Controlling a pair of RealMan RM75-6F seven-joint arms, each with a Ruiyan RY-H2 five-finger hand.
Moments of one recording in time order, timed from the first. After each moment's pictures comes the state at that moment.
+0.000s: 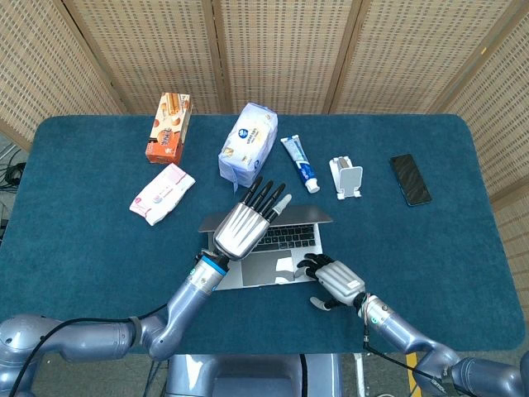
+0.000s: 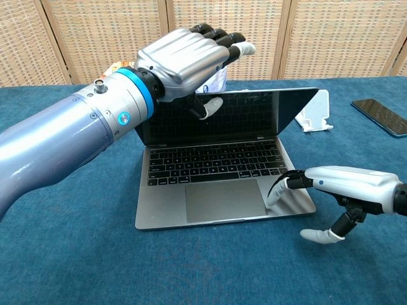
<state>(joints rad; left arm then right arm) -0.93 -1.80 -0.27 -1.47 1.21 1.13 0.95 0.61 -1.49 -0.02 -1.40 -1.60 0.86 0.26</state>
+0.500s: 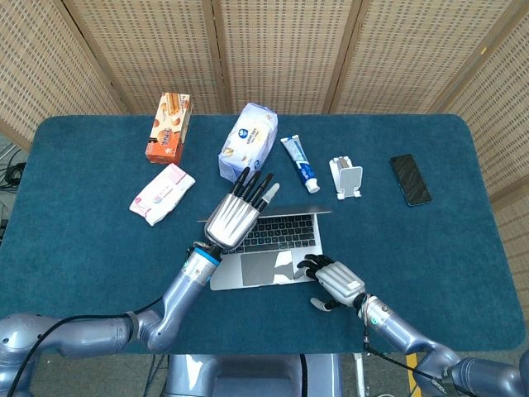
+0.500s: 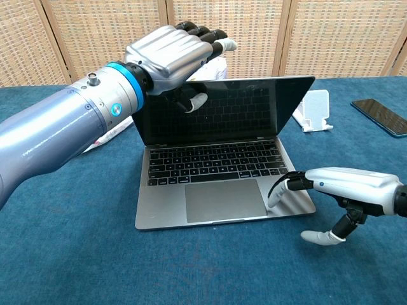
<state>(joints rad) -0.94 -1.79 -0.29 -1.43 1.17 1.13 0.94 0.62 -1.49 -0.03 -1.40 -1.59 0.86 0.25</state>
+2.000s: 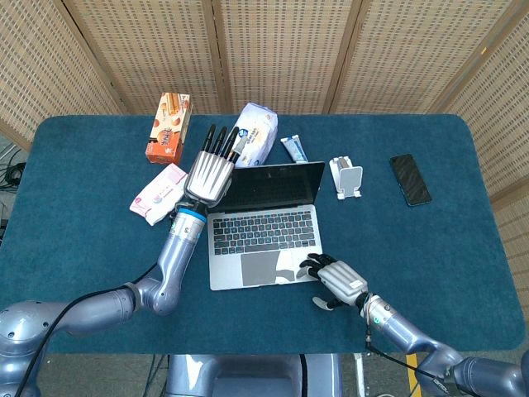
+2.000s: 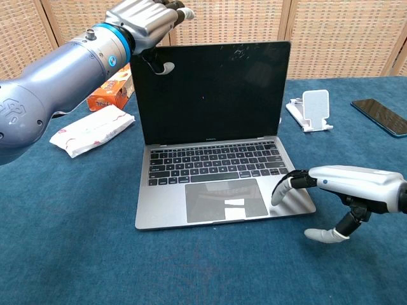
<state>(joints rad) -1.03 -1.76 -0.40 -1.22 0.98 1.09 0.95 0.63 -1.48 -0.04 -1.41 -1.57 0.88 0.25</state>
